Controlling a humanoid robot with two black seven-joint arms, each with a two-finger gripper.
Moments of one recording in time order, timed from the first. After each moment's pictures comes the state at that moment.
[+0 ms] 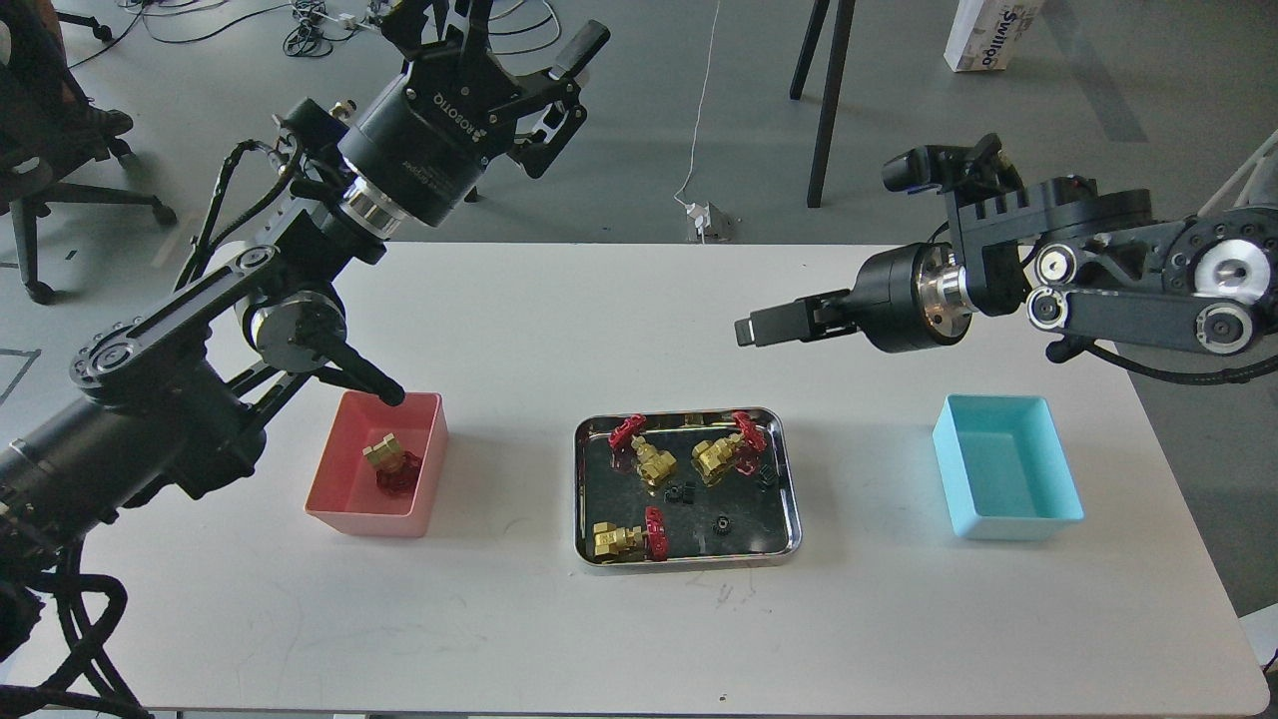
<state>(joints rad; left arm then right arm) -0.78 0.32 -0.74 -1.19 0.33 -0.47 -0.49 1.66 -0.36 -0.74 1.30 -0.86 0.26 0.22</state>
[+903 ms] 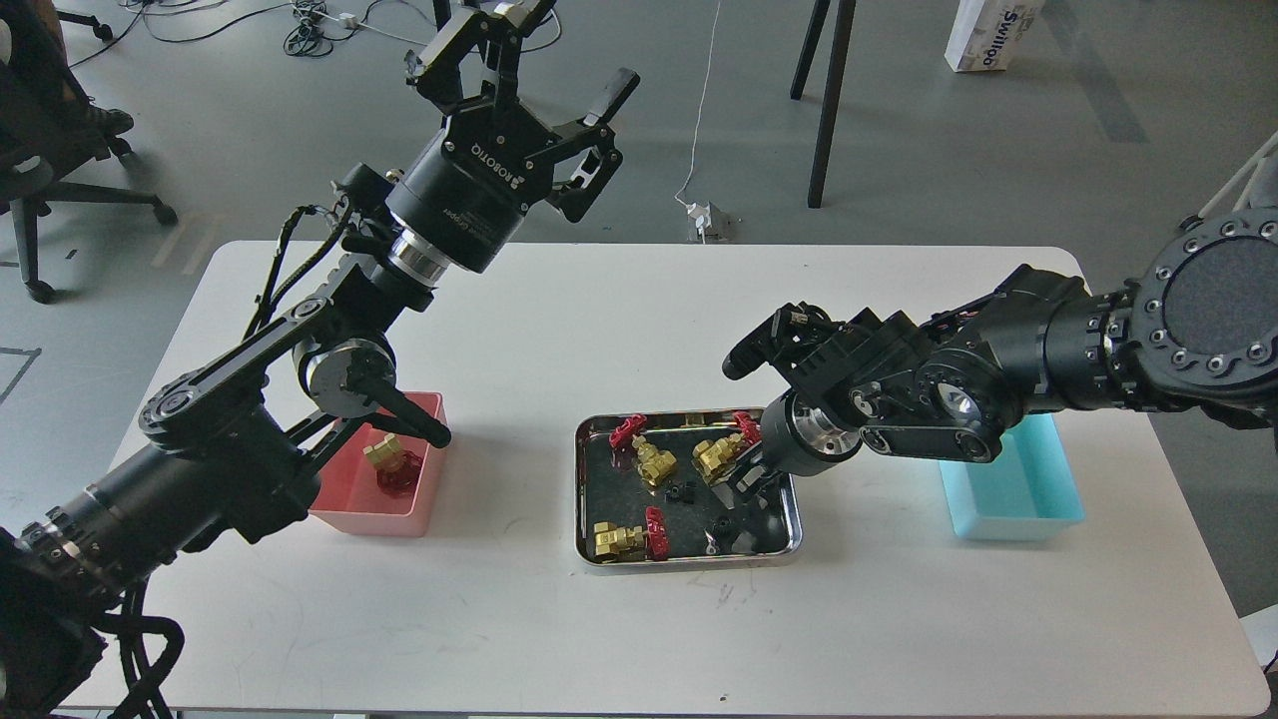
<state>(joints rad) -0.72 0.26 -0.75 -1.19 0.33 -0.46 -0.49 1.51 0.00 -0.93 1.01 -0.88 0.27 0.21</state>
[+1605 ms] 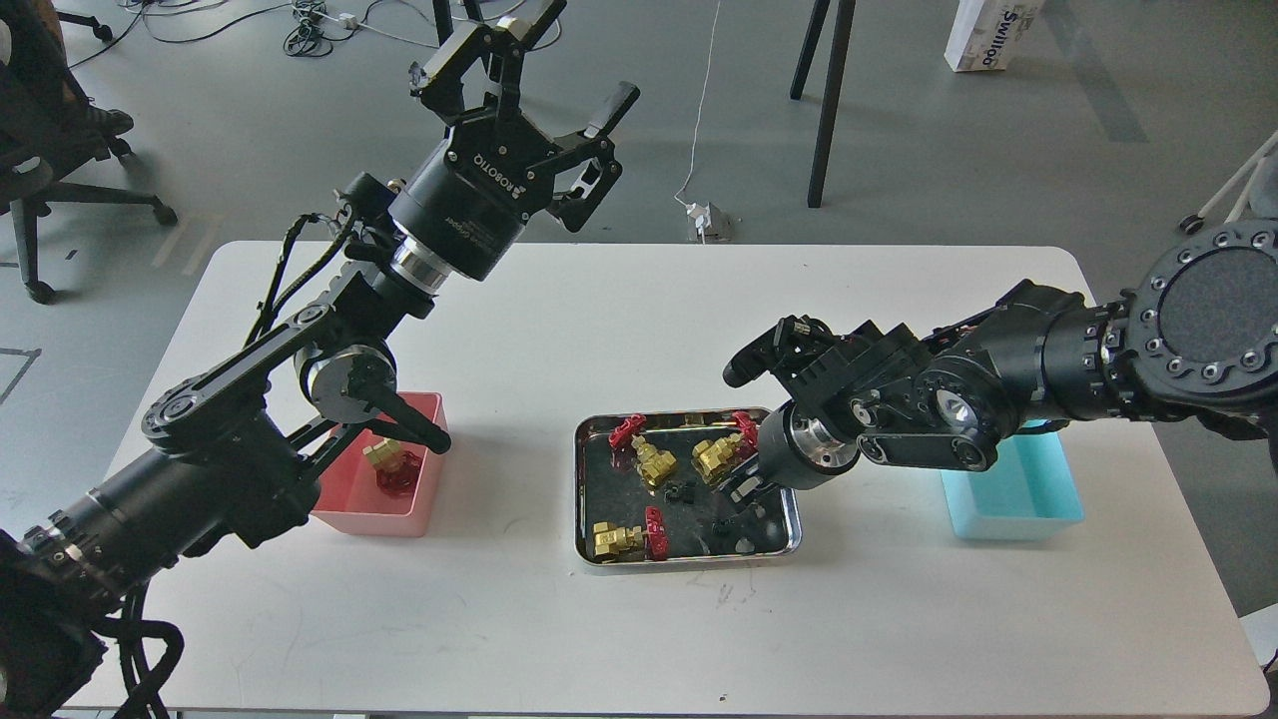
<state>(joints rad) -0.71 0.26 -0.74 -1.18 0.33 -0.47 -0.49 1.49 0.00 -0.92 1.01 -0.83 0.27 0.22</state>
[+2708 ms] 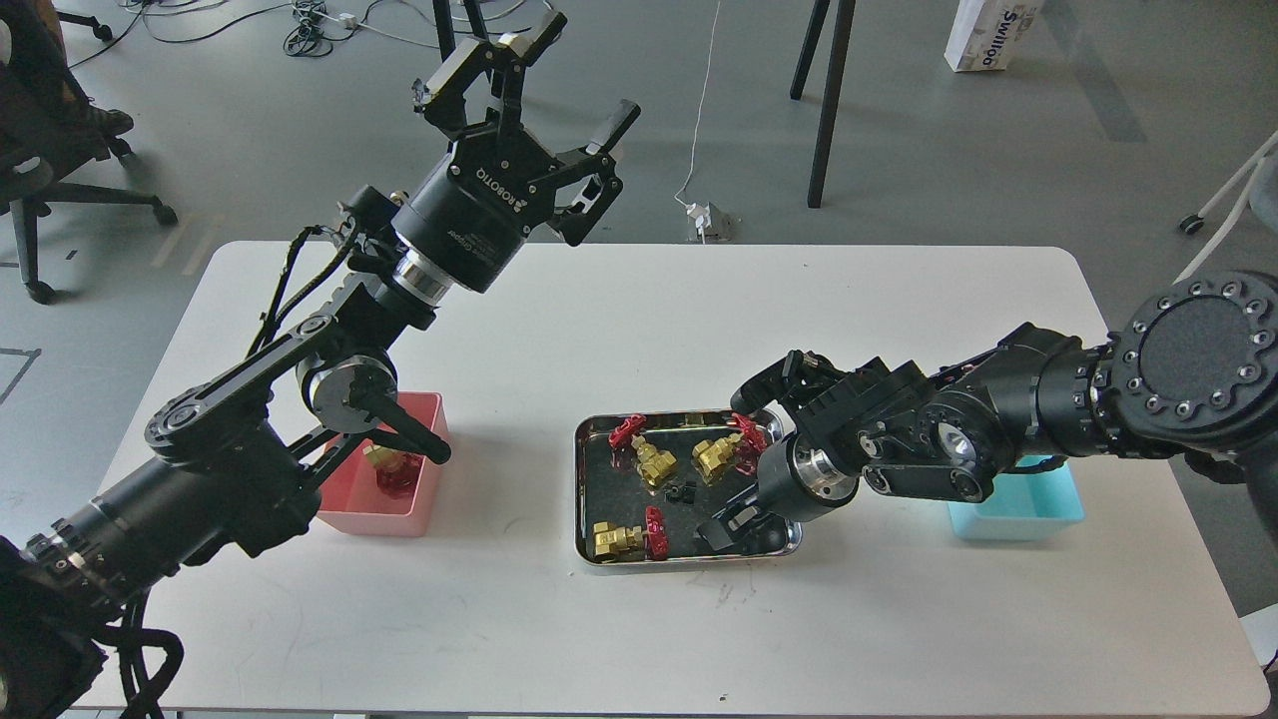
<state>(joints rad) -0.69 0.25 -0.73 -1.18 0.34 -0.47 -0.49 1.37 0.00 -0.92 0.95 -0.83 0.23 0.31</state>
